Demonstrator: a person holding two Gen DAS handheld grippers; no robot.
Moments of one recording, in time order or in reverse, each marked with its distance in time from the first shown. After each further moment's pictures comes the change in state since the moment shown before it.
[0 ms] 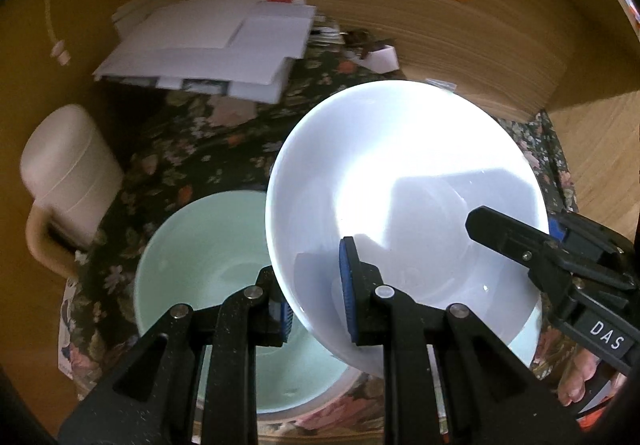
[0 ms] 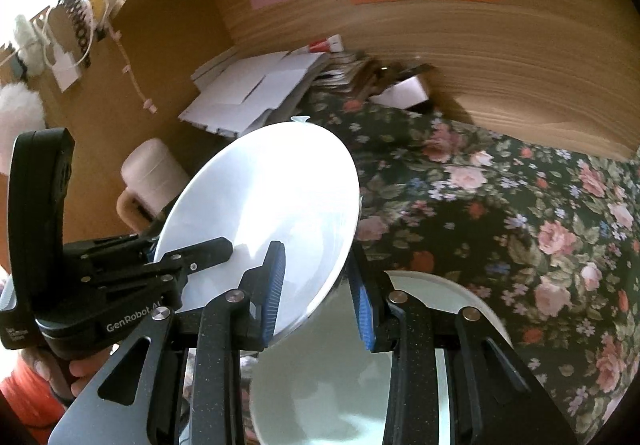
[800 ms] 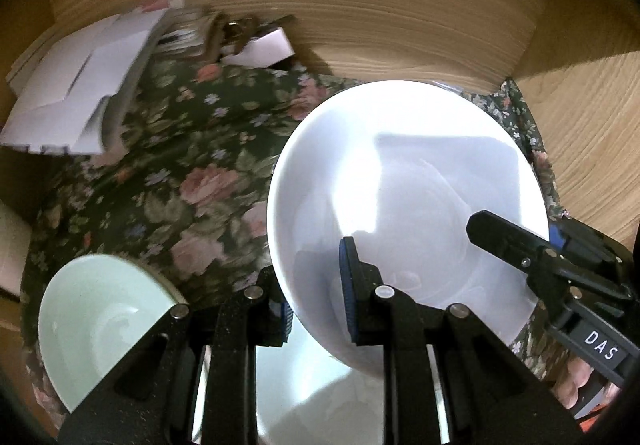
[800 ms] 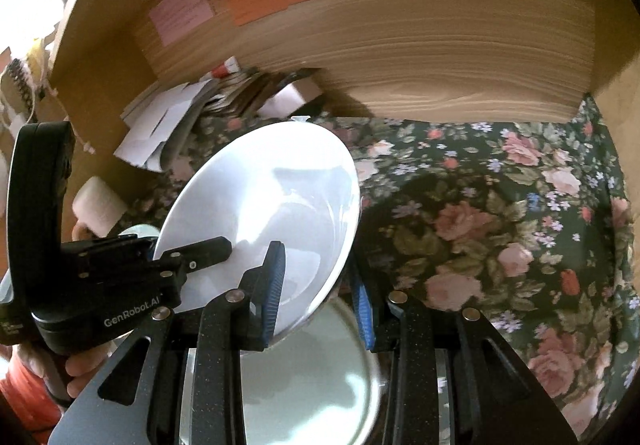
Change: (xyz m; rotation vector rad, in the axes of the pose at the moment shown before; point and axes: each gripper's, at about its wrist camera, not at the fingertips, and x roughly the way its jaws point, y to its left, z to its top) left arm 0.052 -0.108 0.034 0.122 0.073 -0.079; right arm -0.035 -0.099 -0.005 0.137 -0.025 -0.106
